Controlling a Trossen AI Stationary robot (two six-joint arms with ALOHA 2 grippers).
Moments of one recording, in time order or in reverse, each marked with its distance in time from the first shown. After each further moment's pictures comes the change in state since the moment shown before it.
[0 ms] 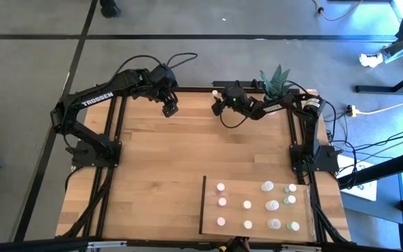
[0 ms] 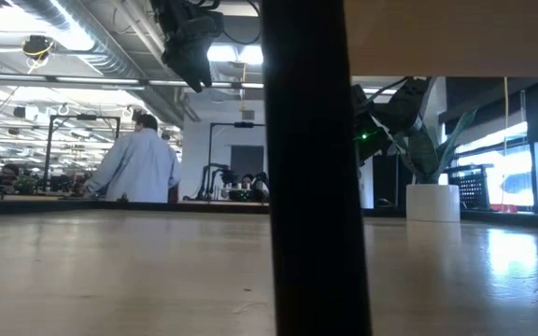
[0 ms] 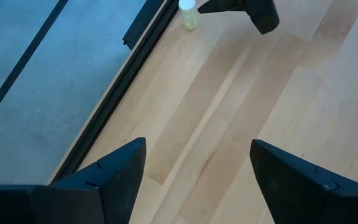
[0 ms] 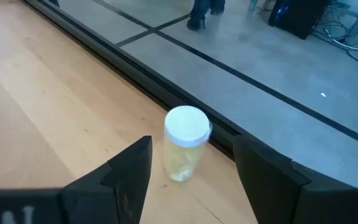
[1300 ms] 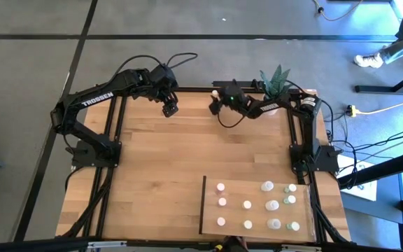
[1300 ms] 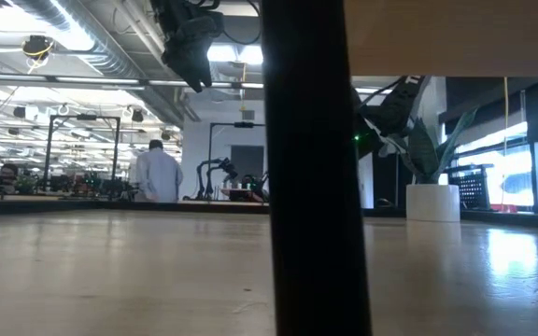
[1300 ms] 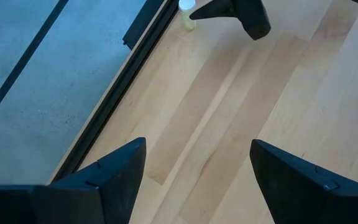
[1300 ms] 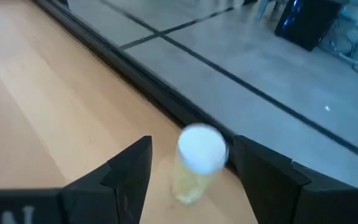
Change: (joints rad) left arm 0.000 0.000 0.000 0.001 0.000 0.000; right arm -0.002 0.048 0.056 0.016 -0.026 -0.059
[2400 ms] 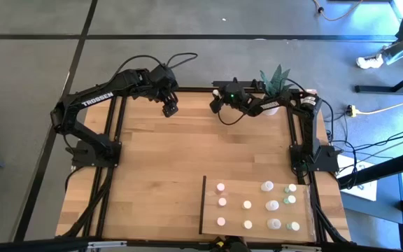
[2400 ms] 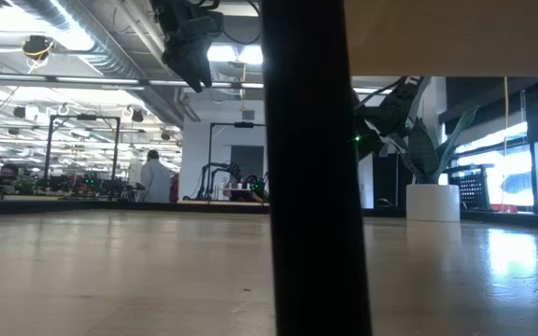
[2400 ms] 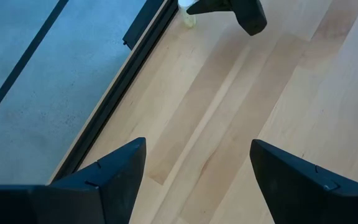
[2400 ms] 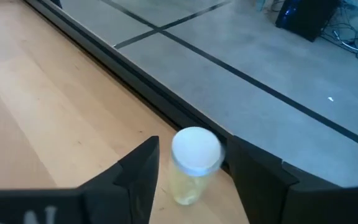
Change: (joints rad) left arm 0.000 0.000 0.000 0.000 0.000 0.000; right arm -0.026 0.000 0.017 -0.040 -0.027 0.029
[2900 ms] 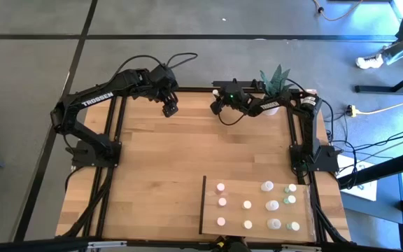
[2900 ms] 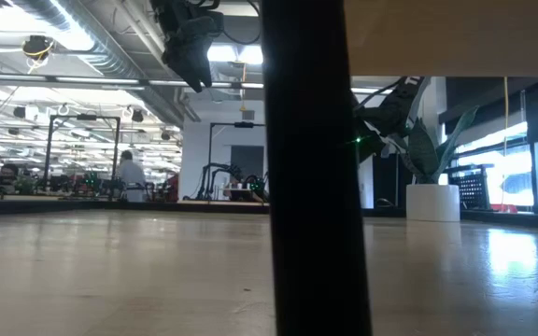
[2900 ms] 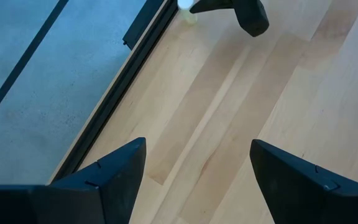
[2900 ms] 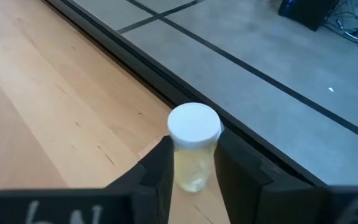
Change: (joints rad) left arm 0.000 0.000 0.000 0.000 0.000 0.000; right arm 0.000 0.000 -0.001 -0.052 -0.001 0.000
